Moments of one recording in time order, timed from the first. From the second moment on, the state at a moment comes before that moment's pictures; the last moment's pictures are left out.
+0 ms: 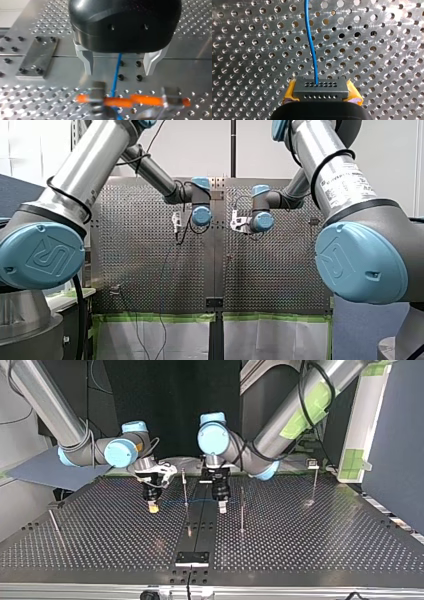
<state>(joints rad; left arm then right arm) -0.55 -2.07 -1.47 -2.68 -2.20 -1.58 2.06 -0.96 1.35 -0.33 1.55 1.67</state>
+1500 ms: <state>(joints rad) -0.53 -2.09 -1.43 -2.71 -2.22 -1.60 2.06 -0.96 1.35 -0.31 1.54 1.67</state>
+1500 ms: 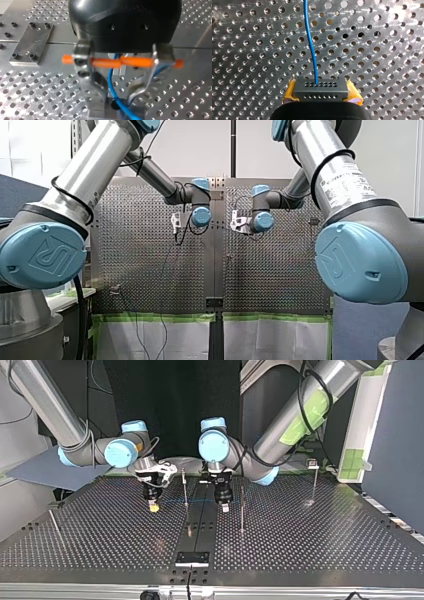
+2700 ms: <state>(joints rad) -0.61 -2.09 -1.65 -2.61 -2.21 -1.56 2.08 -1.05 1.52 -0.31 1.63 1.62</state>
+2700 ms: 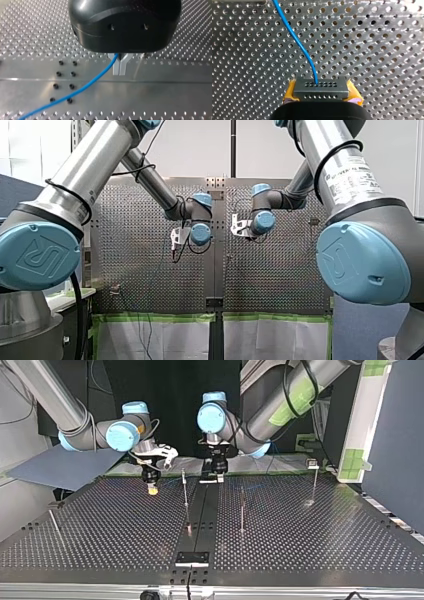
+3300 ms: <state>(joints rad) -0.64 -2.15 -1.67 -2.60 -2.19 -1.56 2.12 -1.09 1.62 -0.33 1.63 1.60</state>
